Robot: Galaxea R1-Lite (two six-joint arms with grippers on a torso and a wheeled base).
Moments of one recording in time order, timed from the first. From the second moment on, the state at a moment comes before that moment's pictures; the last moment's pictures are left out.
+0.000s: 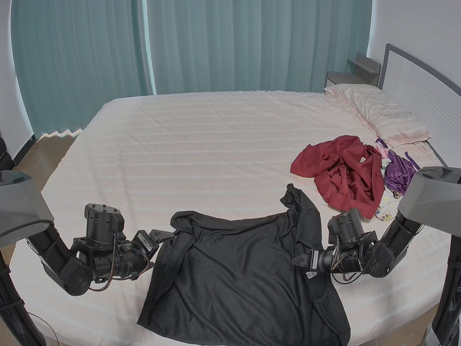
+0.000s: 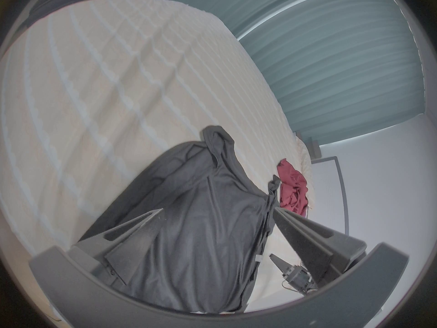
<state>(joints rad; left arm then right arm) -0.30 1.97 -0.44 -0.89 -0.15 -1.07 0.43 2.19 -0.68 -0.63 -0.04 0.51</state>
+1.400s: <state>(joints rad) -0.33 2.26 -0.36 -0.99 0.14 -0.82 0.45 2.20 -0.63 -0.64 -0.11 0.50</state>
